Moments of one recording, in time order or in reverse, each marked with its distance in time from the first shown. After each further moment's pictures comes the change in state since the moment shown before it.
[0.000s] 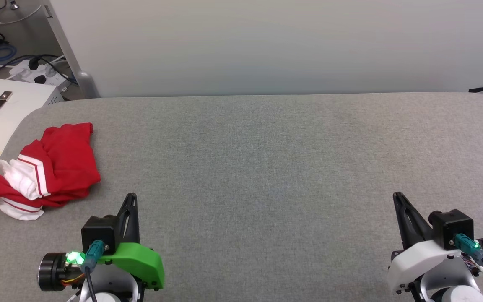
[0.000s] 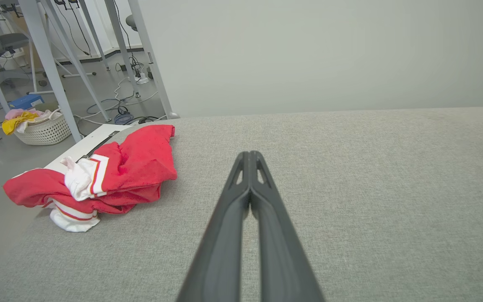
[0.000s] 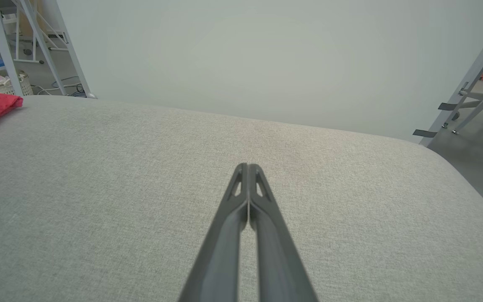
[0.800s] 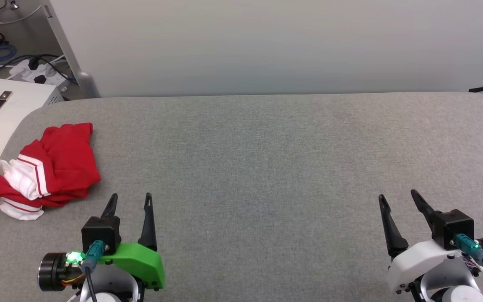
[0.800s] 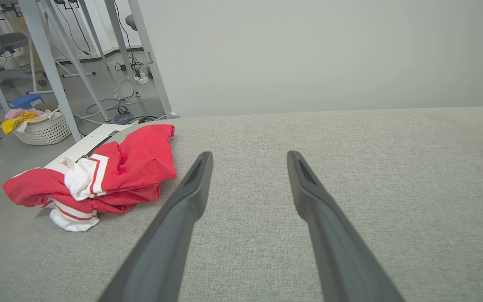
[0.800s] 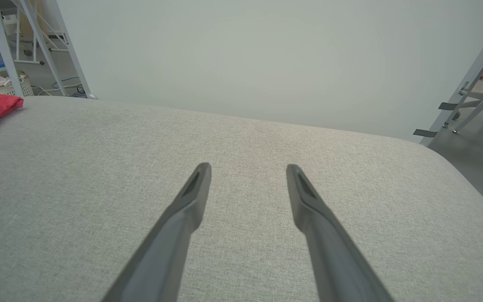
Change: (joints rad) left arm 0.000 0.000 -0.001 0.000 0.000 0.001 0.000; right arm 0.000 0.000 0.000 0.000 0.003 0.000 -0.001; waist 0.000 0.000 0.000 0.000
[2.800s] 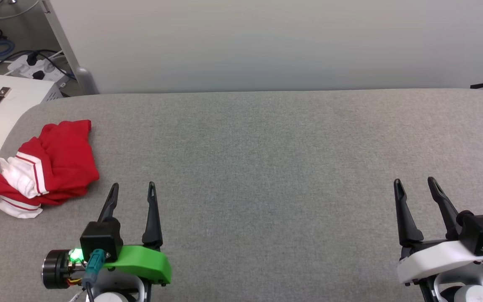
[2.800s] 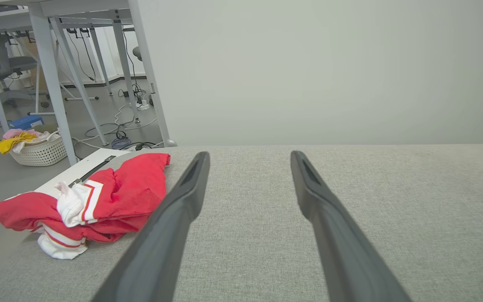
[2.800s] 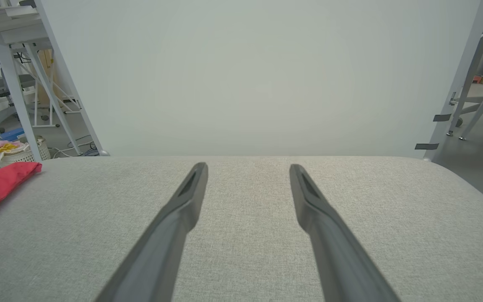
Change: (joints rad) left arm 0.004 0.000 -0.044 -0.033 -0.034 0.048 -0.124; right arm 0.009 0.000 -0.023 -0.048 0.136 0.000 -0.118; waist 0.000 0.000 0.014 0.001
